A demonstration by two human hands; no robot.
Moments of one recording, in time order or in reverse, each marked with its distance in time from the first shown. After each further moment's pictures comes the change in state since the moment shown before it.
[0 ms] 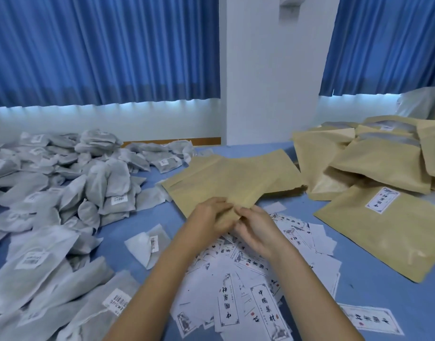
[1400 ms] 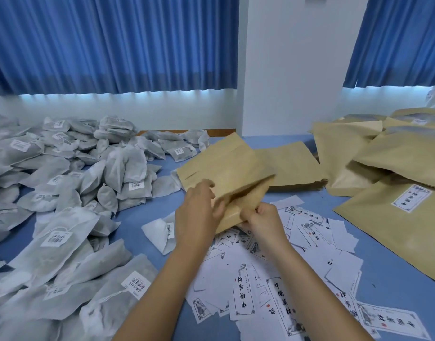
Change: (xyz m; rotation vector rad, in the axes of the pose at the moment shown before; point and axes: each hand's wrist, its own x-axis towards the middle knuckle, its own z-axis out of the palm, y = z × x) left_hand -0.026 0.008 -0.019 0.271 0.315 -0.366; right_hand -0.008 0.027 0.013 -0.743 0.190 -0.228
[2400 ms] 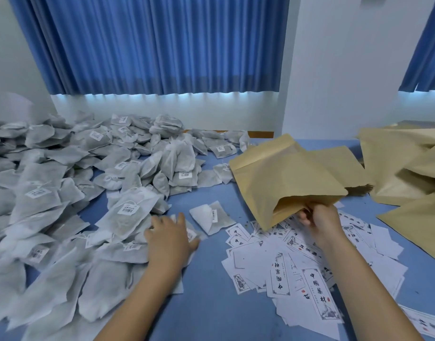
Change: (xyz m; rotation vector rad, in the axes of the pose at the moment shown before) left_hand -0.070 -0.098 -0.072 0.807 -0.378 -0.331; right_hand 0.008 -0.005 -0.027 0.389 0.131 0.129
